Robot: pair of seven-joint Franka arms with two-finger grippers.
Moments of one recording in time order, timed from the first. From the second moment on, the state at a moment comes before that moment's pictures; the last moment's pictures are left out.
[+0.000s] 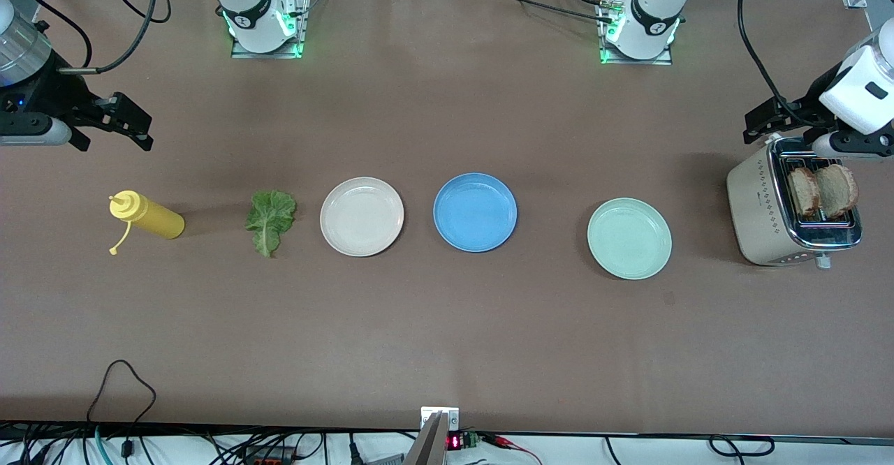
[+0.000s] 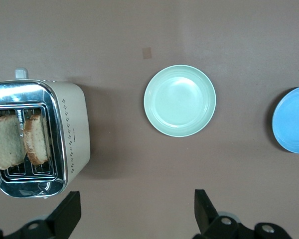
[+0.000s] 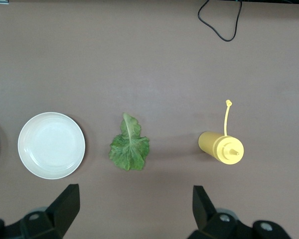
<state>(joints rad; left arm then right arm) 0.04 -0.03 -0.06 -1.69 0.00 1.61 -0.01 0.00 -0.04 0.08 -1.70 -0.02 1.78 0.07</state>
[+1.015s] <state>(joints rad) 0.04 -0.03 -0.06 -1.69 0.00 1.61 -0.01 0.02 0.05 0.09 -1.74 0.01 1.79 0.07</state>
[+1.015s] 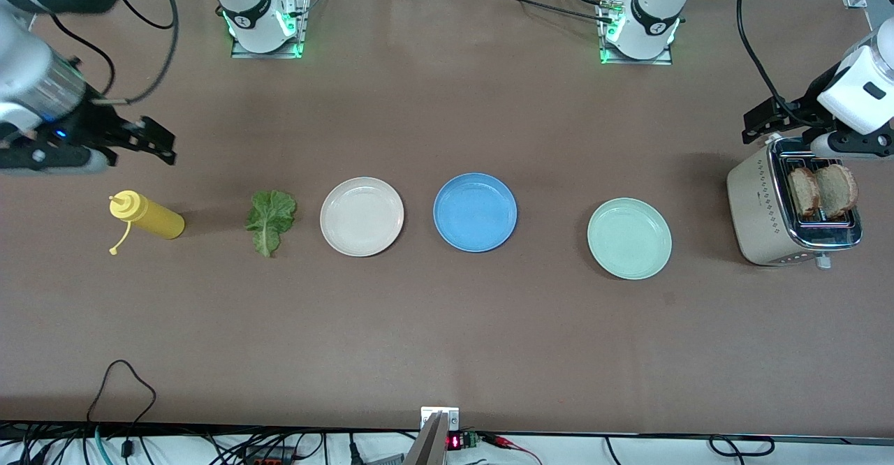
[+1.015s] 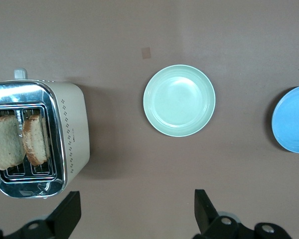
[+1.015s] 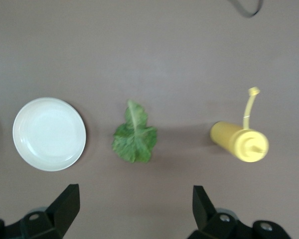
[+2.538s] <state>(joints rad) 0.21 0.21 -0.04 -1.80 0.32 1.91 0.22 0.06 0.53 0.09 -1.94 0.01 2.44 -0.22</state>
